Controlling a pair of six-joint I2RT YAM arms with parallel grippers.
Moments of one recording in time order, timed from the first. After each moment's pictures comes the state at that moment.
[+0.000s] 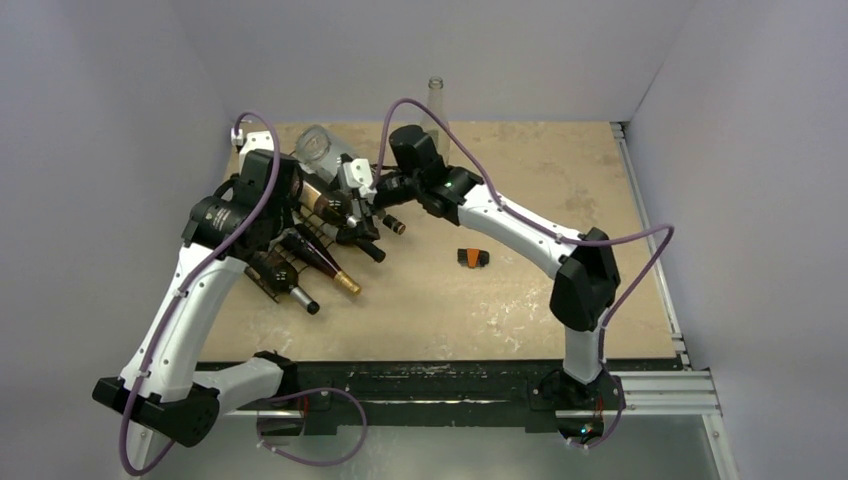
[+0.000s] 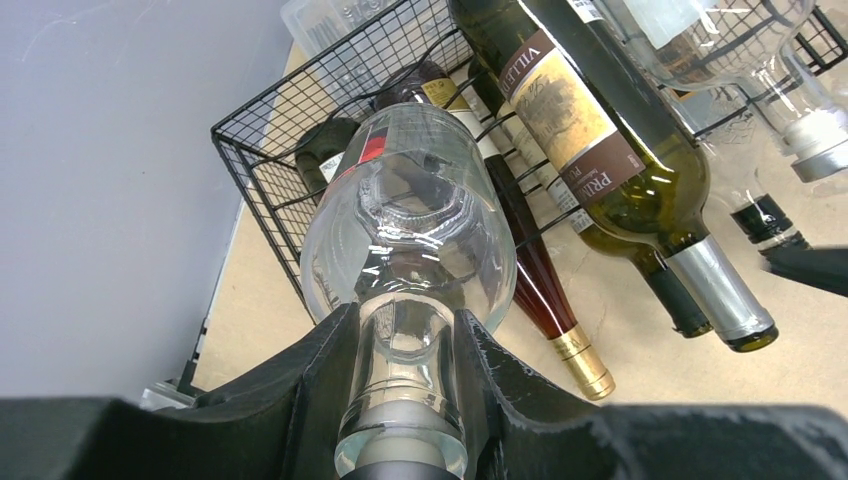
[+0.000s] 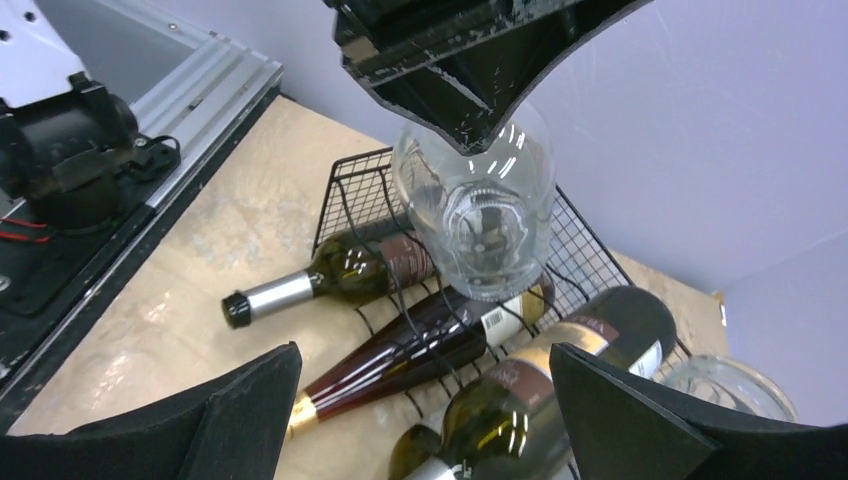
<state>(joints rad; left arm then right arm) -0.37 1.14 1.46 -1.15 -0.63 -0.37 0.83 1.88 1.76 -0.26 -0.84 -0.67</state>
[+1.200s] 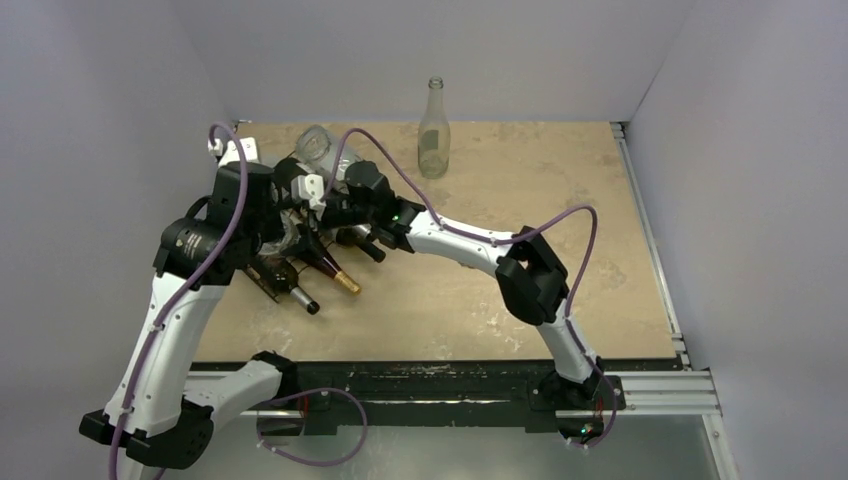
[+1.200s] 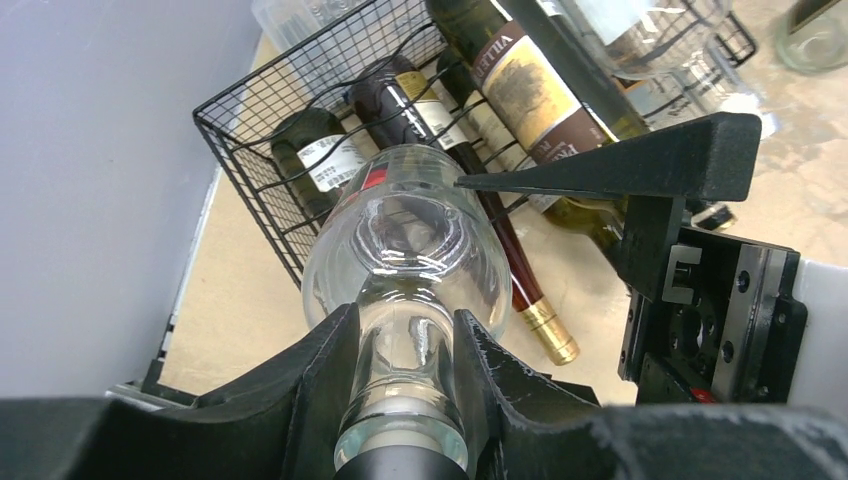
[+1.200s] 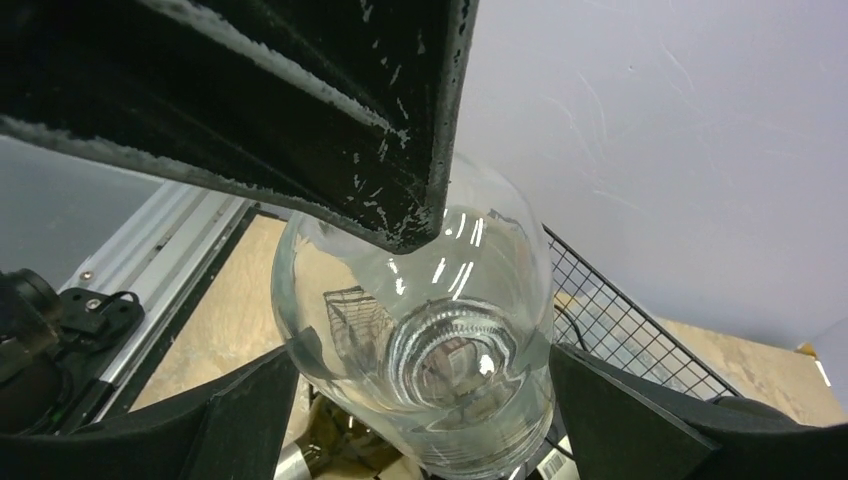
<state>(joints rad) -0.36 1.03 1.46 -1.19 -0.53 -0.39 0.98 2.18 1.84 0.30 -0.69 -0.27</state>
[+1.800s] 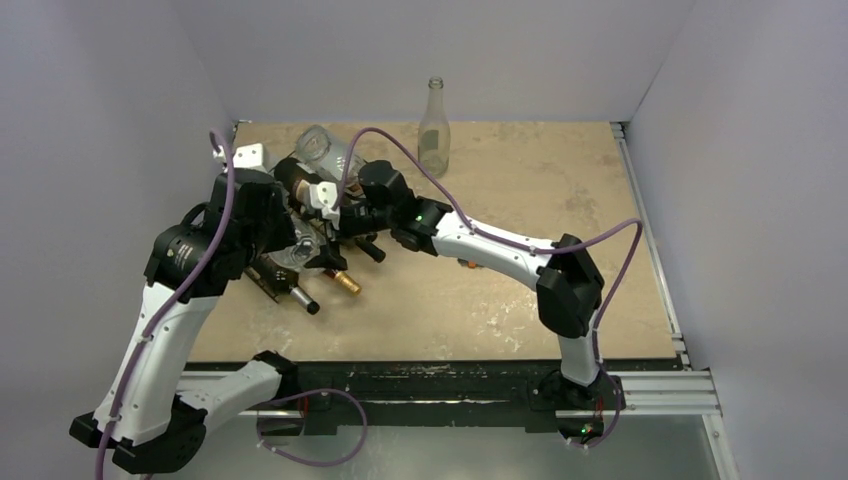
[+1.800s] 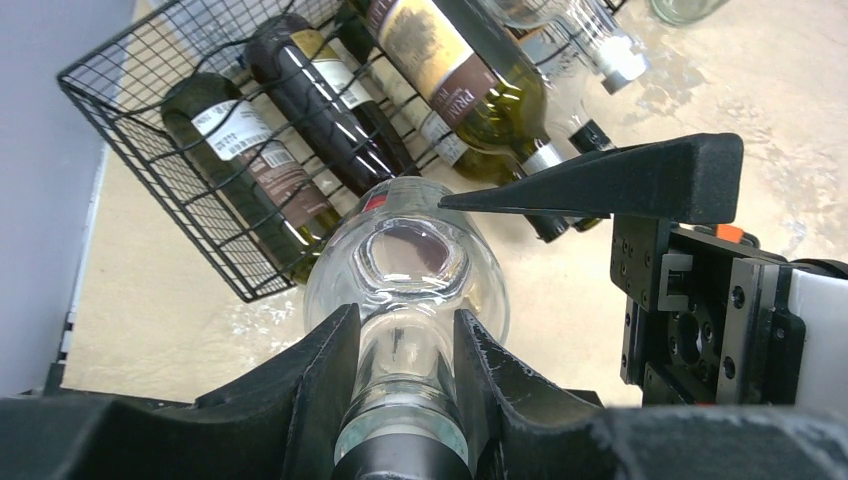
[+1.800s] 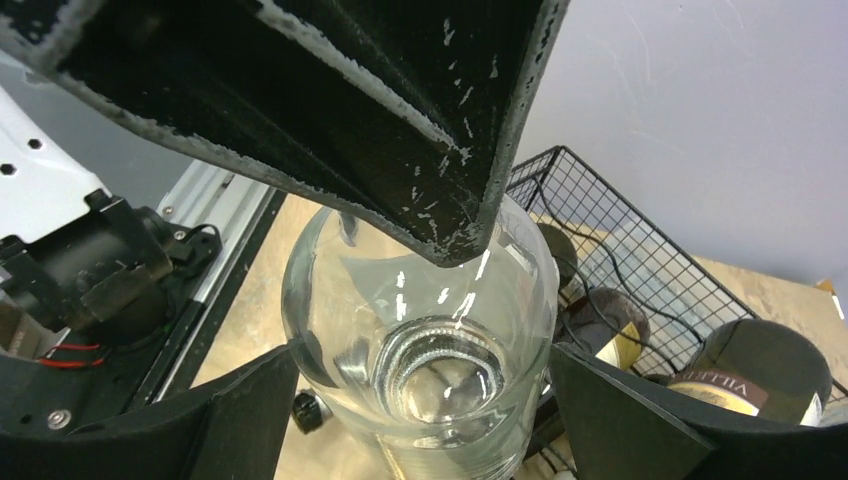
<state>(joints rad) -0.43 1.00 1.51 -1.25 -0.40 -0.48 0.99 1.97 1.71 0.04 -0.67 -0.37</state>
